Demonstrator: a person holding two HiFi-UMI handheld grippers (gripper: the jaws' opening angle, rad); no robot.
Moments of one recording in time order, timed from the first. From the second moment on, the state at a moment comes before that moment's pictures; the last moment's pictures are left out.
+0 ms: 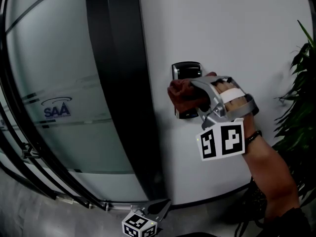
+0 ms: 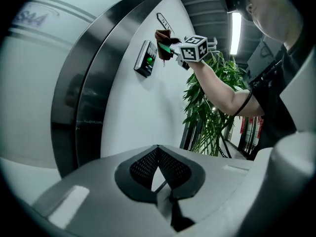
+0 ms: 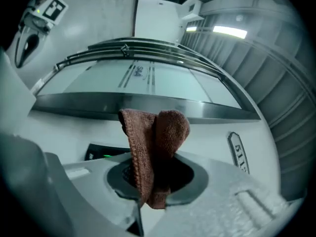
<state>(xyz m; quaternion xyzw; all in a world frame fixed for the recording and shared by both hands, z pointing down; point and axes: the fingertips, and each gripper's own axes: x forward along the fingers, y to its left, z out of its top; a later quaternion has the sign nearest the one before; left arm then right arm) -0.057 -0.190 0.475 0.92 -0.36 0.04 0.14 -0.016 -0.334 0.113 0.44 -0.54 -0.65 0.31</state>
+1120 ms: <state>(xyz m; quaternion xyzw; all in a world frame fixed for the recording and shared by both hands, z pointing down) -0.061 -0.185 0.479 0.93 -0.34 0.05 0.14 -0.013 -0.379 0.117 0.49 -0.51 -0.62 0.34</state>
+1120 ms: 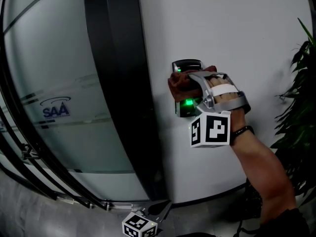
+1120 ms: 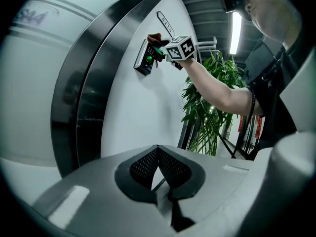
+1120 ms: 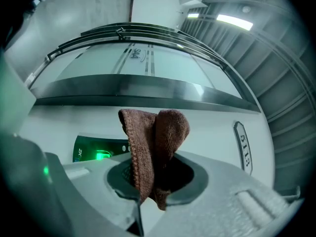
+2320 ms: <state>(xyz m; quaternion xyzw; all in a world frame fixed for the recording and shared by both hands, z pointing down) -0.059 -0.185 0.481 0.93 -0.34 0.05 0.14 -0.008 -0.378 0.194 0.47 -0.56 -0.58 0.35</state>
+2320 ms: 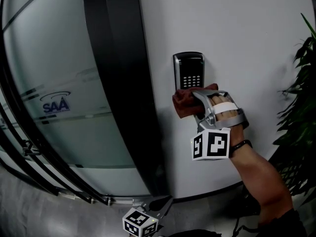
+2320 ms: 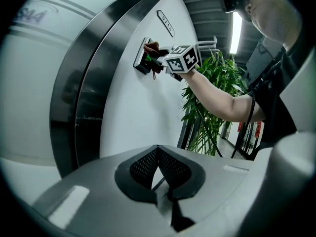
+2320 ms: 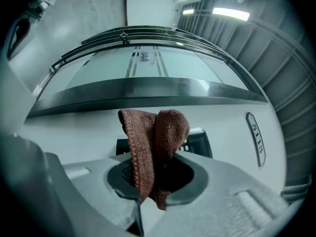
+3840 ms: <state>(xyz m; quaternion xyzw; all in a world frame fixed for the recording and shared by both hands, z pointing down) -0.058 -0.179 0.483 0.93 -0.34 0.06 0.14 -0.009 -0.378 0.279 0.42 -0.59 -0.54 0.41</state>
